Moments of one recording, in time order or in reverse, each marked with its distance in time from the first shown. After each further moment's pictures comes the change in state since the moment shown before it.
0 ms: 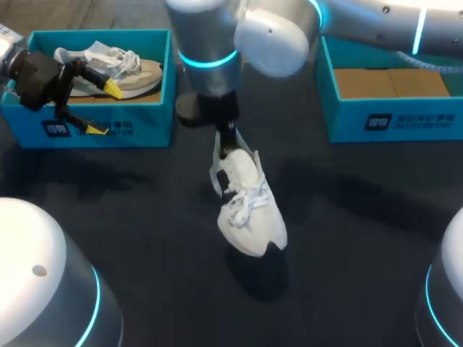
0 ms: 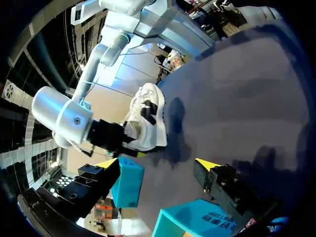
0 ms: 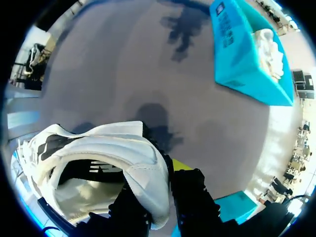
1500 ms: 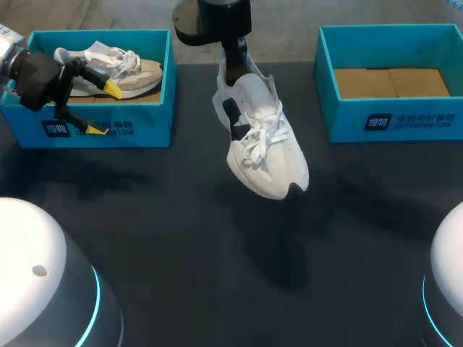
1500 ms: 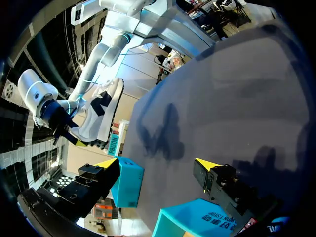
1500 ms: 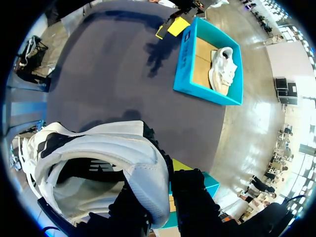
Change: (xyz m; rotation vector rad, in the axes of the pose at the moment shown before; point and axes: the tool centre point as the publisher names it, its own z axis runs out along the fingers) left arm 0.000 0.000 0.000 0.000 0.000 0.000; right arm -0.039 -0.034 -0.170 0.005 -0.175 -0.039
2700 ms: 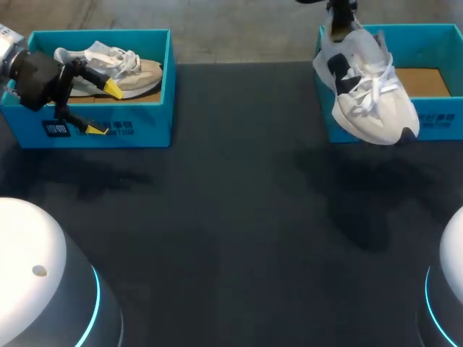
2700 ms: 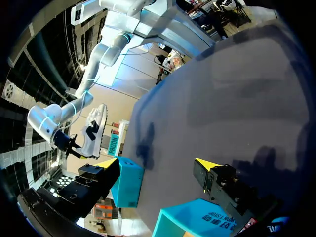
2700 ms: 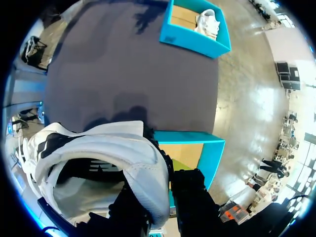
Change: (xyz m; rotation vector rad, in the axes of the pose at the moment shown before) left arm 0.000 0.000 0.000 0.000 0.000 0.000; right arm -0.049 -0.209 0.026 0.073 0.049 0.058
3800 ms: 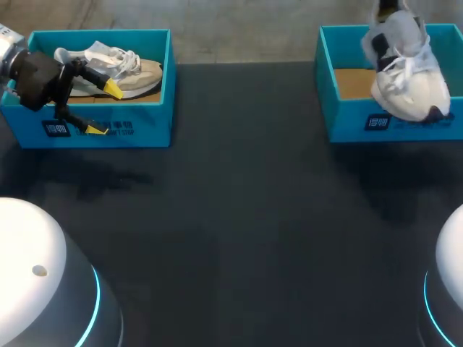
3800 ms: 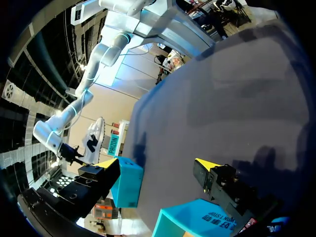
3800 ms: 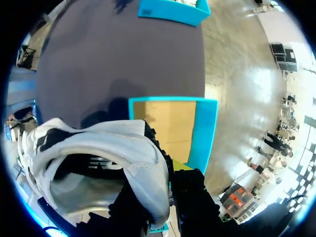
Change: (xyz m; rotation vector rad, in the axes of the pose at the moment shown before) left arm 0.000 0.000 0.000 0.000 0.000 0.000; right arm -0.052 -0.123 0.032 0.125 -0.010 0.105
